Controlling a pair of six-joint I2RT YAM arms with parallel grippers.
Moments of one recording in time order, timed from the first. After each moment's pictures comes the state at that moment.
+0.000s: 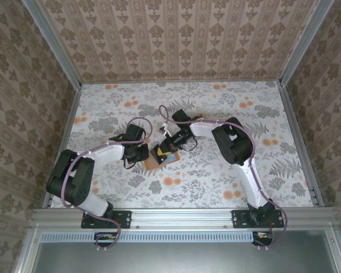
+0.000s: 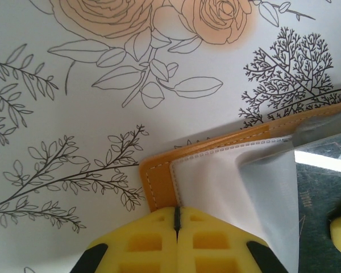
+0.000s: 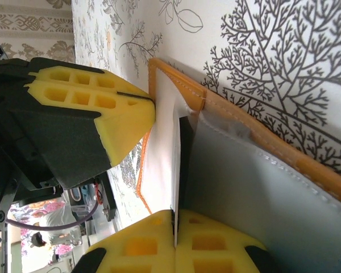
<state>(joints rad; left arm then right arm) -0.48 1.53 0.74 -0.40 0.09 -0.61 0.58 2.32 1.57 -0.46 -1.04 0.28</state>
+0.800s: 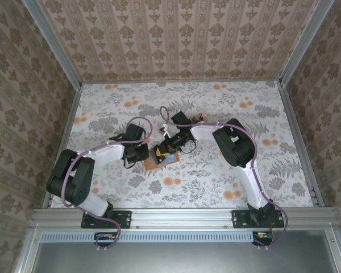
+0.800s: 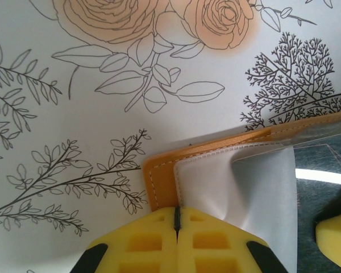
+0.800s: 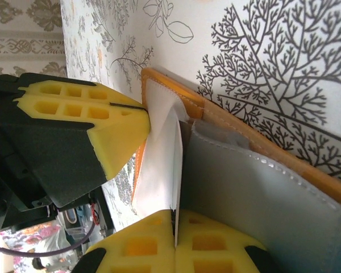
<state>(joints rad) -0.48 1.53 0.75 -0.40 0.09 -0.61 0.60 2.26 1.46 -0.29 -0.96 0.44</state>
